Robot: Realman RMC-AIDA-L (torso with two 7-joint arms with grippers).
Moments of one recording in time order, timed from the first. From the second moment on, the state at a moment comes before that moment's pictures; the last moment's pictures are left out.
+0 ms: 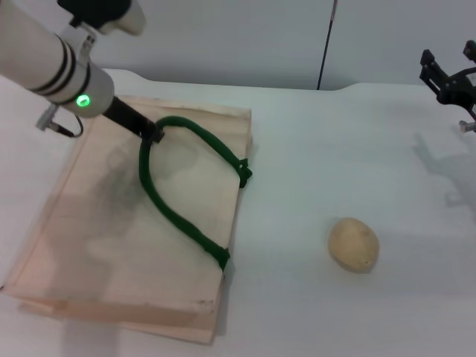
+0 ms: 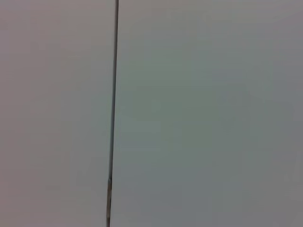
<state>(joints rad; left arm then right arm) -0.90 -2.03 0.92 0.77 -0.37 -1.14 0.84 0.76 2.03 2.07 -0.06 -0.44 1.02 -2.86</state>
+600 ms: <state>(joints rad) -0.74 -2.03 0.92 1.32 -0.49 -1.42 0.79 0.74 2.02 1.97 -0.08 -0.59 1.01 -2.78</state>
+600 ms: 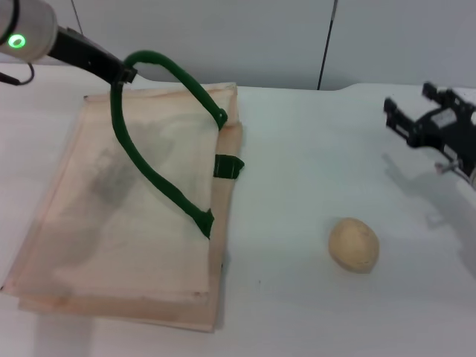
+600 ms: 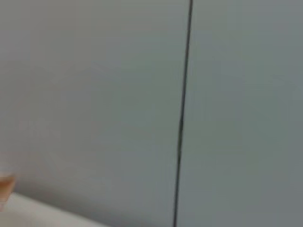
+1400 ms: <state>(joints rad) -0.70 -2.02 0.92 1.54 -0.56 -1.53 0.79 0.60 1.83 1.60 -0.07 -0.60 1.34 -2.38</state>
